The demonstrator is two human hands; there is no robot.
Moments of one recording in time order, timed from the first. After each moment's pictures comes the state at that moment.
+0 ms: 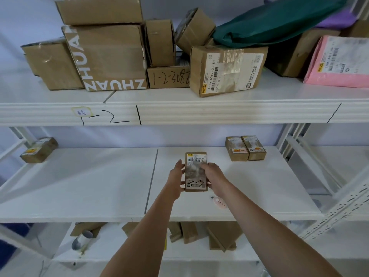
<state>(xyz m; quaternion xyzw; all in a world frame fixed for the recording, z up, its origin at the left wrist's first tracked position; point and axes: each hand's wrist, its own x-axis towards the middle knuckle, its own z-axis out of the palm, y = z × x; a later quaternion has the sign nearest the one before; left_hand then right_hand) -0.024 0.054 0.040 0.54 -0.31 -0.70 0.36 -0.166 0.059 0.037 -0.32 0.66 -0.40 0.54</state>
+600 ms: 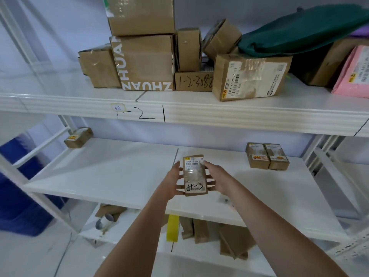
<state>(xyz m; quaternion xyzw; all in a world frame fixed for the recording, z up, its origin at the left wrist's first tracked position) 0.034 0.082 0.061 0.59 -0.30 -0.66 0.36 -0.139 0.072 0.069 -0.37 0.60 -0.31 0.64</state>
